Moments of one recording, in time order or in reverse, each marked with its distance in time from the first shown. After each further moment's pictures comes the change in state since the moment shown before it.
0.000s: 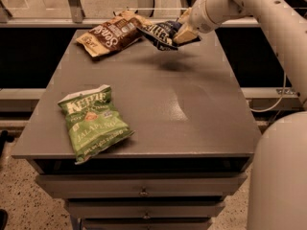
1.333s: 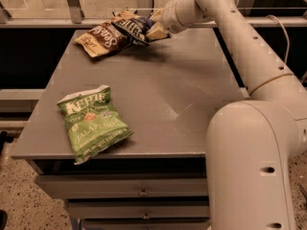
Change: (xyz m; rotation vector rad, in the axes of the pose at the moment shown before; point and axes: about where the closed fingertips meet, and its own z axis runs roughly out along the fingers) arm -0.060 -0.010 0.094 -0.036 -0.163 -0.004
